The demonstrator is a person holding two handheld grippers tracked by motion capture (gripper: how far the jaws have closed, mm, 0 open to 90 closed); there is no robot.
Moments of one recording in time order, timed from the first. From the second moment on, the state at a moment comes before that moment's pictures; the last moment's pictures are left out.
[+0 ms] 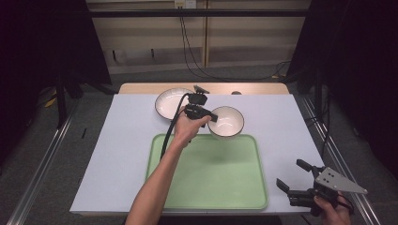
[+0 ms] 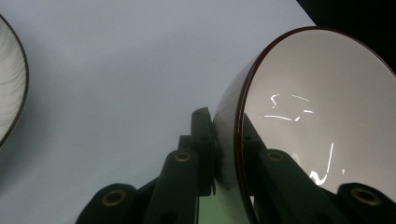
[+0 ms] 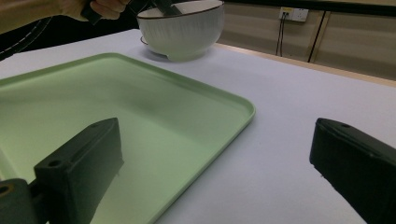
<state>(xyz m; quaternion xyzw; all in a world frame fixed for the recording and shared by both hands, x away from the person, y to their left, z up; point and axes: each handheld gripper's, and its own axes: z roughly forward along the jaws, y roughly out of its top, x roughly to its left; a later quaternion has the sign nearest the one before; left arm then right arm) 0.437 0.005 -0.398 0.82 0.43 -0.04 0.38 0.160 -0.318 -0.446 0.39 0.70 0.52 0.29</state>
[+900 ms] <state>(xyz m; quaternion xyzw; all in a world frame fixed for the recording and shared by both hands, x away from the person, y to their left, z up) 0.429 -0.047 -0.421 0.85 0.39 -0.07 0.35 0.159 -0.319 -0.446 0.40 0.70 0.52 0.29</state>
